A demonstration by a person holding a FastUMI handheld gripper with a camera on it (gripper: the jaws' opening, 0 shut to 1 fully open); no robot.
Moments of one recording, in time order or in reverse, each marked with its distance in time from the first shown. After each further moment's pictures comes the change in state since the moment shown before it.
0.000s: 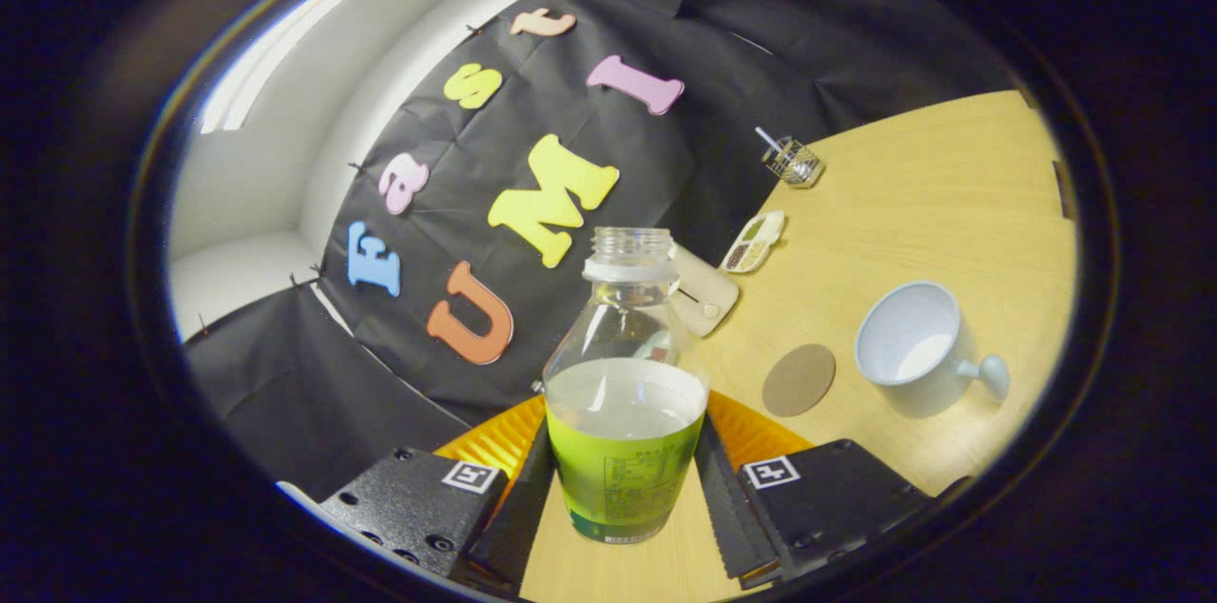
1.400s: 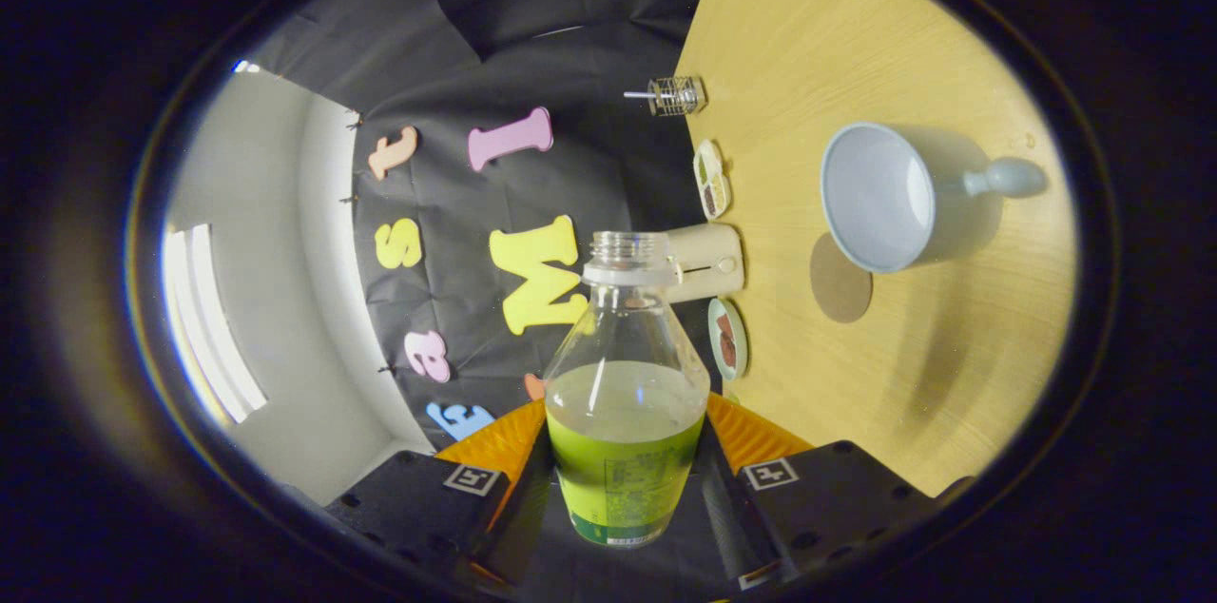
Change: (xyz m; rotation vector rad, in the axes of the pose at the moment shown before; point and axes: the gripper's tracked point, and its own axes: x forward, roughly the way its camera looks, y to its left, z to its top) arm 0.006 0.011 0.037 0.710 -0.027 0.192
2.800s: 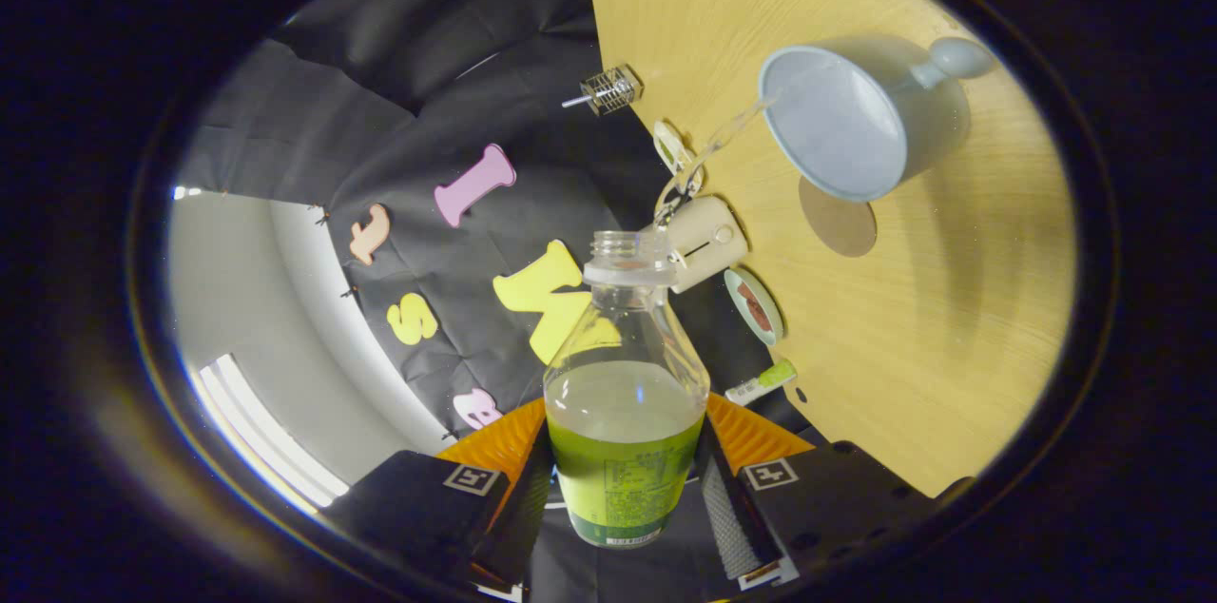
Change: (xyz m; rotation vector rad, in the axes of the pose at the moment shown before) arm 0.018 0.017 0.010 0.331 -0.001 0.079
